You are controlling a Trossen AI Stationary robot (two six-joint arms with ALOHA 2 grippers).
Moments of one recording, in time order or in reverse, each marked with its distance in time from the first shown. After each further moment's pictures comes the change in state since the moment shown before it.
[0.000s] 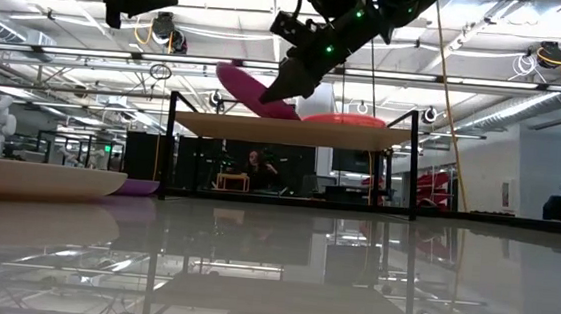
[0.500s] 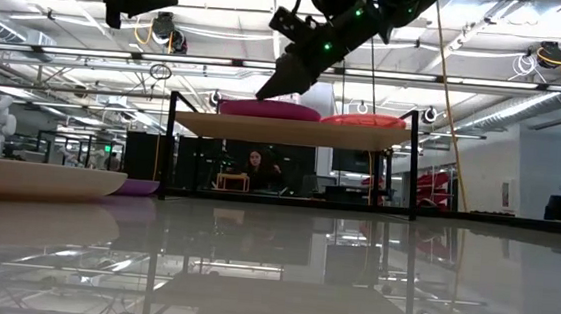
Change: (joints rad) left arm 0.000 0.000 0.000 0.000 0.000 -0.008; right arm 0.000 0.000 -0.001 0.040 -0.001 0.011
